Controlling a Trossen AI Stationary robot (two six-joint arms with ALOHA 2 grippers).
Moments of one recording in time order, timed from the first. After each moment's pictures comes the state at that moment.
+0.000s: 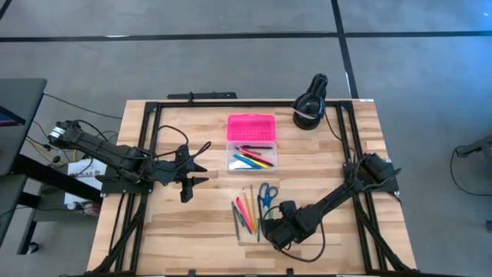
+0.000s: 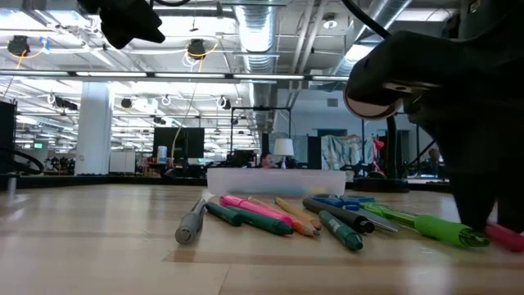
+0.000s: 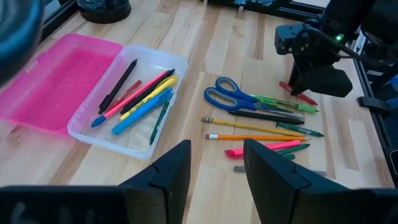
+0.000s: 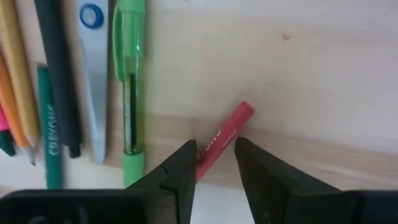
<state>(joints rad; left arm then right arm) -0.36 0.96 0.80 -0.45 -0.41 -0.44 0.64 2.02 1.32 -0.78 0.03 2.02</state>
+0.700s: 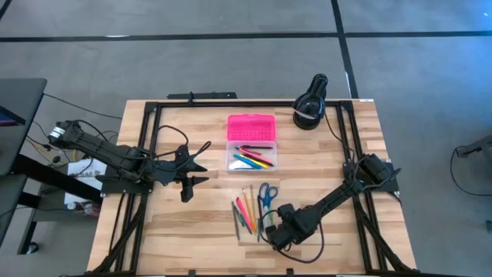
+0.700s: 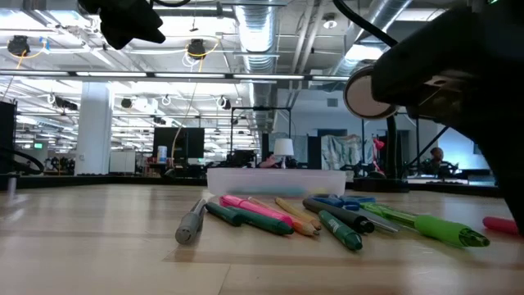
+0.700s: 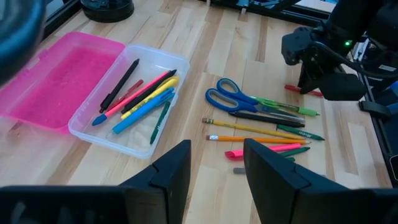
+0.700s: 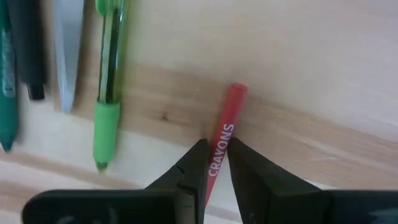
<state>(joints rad) -0.36 0.96 0.80 -0.45 -0.42 -0.46 0.64 2.02 1.34 -0.80 -0.09 1.85</state>
